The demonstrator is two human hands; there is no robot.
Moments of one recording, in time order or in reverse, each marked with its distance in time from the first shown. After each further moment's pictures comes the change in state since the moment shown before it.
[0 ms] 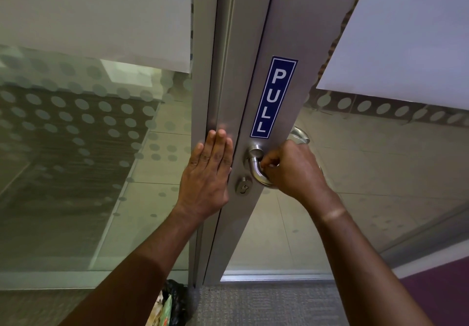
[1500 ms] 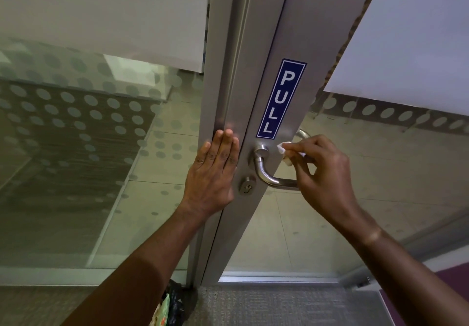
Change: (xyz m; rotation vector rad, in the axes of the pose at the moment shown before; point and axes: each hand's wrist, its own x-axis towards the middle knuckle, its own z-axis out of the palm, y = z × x) left_hand 0.001 0.001 0.002 0.043 -0.001 0.006; right_hand -0.023 0.028 -0.007 0.185 0.388 -0.239
